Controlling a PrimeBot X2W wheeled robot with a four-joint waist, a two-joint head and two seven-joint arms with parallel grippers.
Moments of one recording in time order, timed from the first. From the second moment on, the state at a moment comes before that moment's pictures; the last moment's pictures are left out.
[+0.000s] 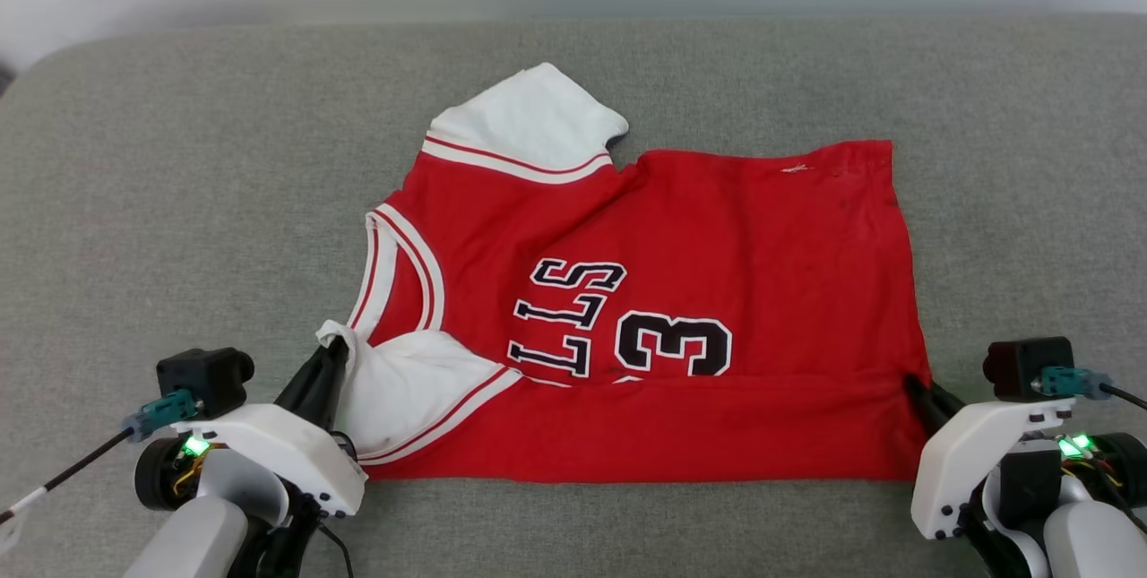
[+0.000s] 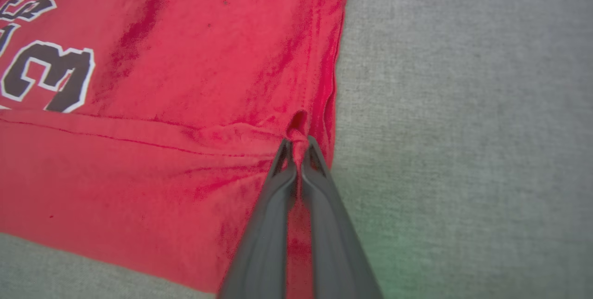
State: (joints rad) left arm -0.25 0.46 -0.43 0.27 -0.83 0.05 -0.14; right arm -0.13 -0.15 -0.01 0.18 0.19 0.13 0.37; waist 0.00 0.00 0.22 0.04
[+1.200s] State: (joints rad) left arm -0.12 0.76 -0.42 0.10 -1.06 0.13 0.46; right arm -0.02 -0.07 0.01 0.01 0.18 0.13 0.02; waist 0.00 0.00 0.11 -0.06
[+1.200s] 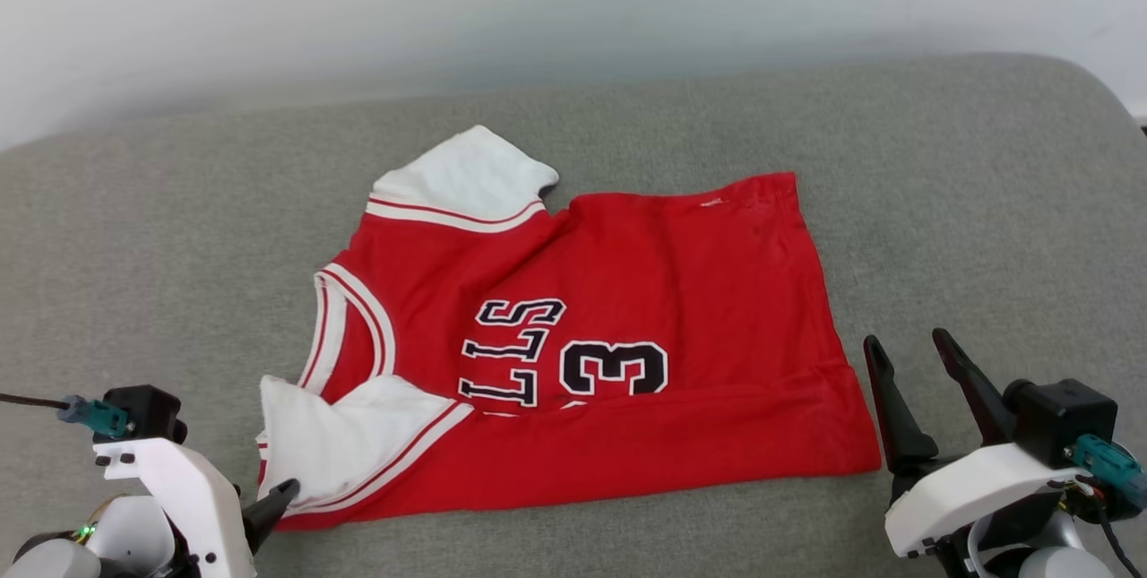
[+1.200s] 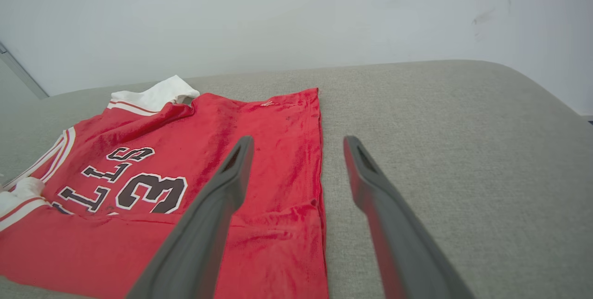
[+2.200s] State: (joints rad) left arm -0.13 0.73 -0.44 0.00 -1.06 0.13 0.45; right arm -0.04 -0.17 -0.04 0.03 0.33 0.13 0.56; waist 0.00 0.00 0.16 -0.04
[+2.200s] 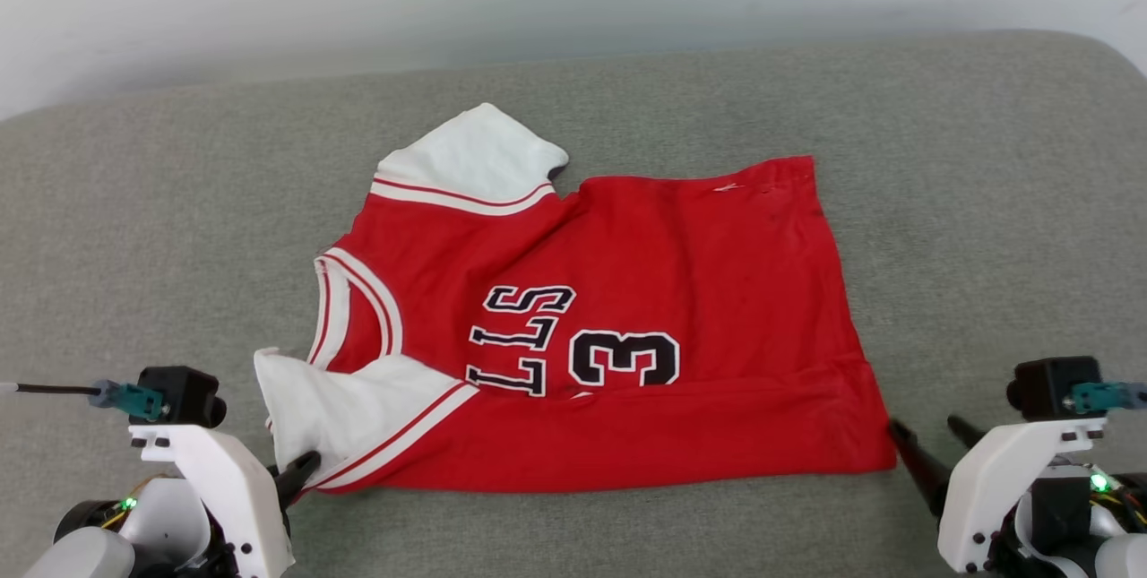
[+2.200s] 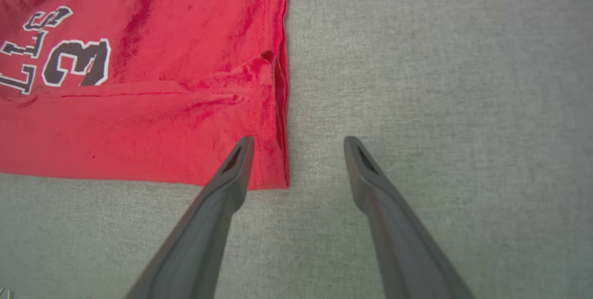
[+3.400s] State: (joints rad) left arm -0.08 0.72 -0.46 -0.11 -1.00 0.19 0.39; right arm -0.13 -0.22 0.08 0.11 0.44 0.13 0.78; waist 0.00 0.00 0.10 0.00
